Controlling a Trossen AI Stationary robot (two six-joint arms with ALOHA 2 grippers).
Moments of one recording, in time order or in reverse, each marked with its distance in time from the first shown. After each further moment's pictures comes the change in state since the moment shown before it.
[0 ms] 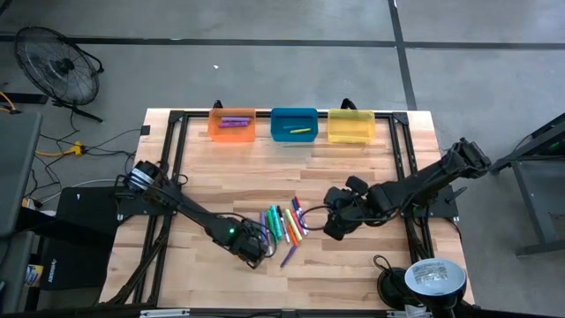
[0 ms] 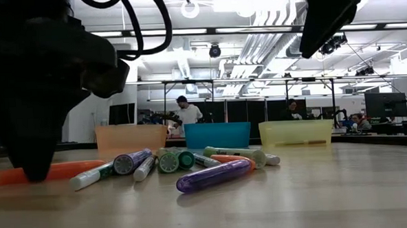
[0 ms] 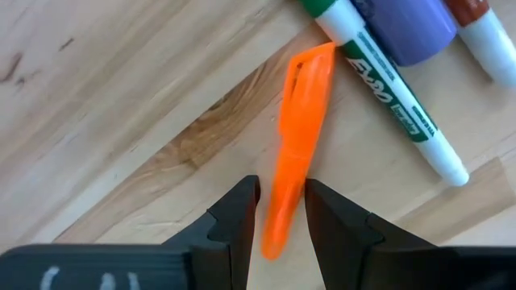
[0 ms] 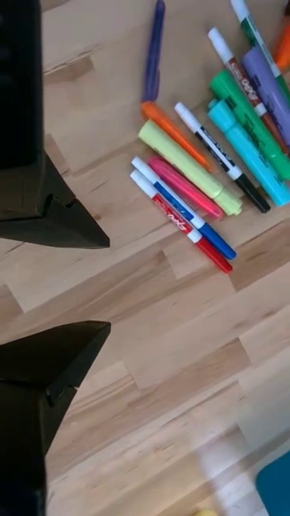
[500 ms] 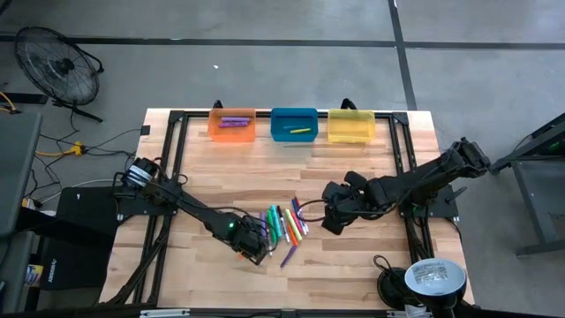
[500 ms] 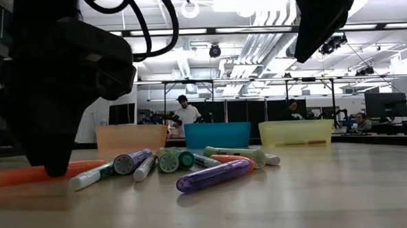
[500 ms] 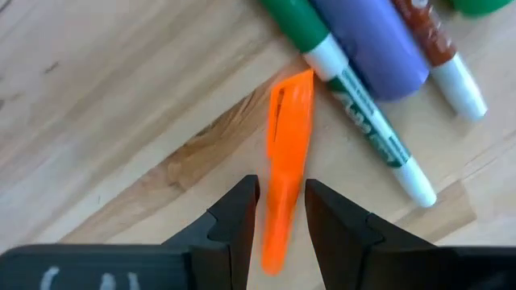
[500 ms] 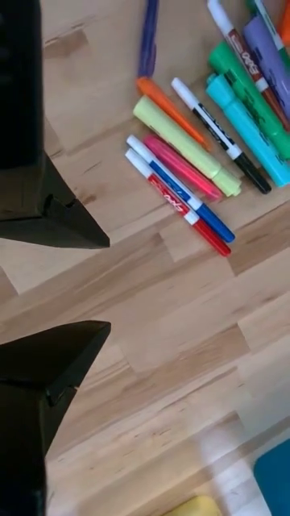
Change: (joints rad) left arm 0.026 -0.063 -0.052 0.077 0.022 -0.024; right arm -0.058 0.000 0.000 -0.008 -0.021 -0.053
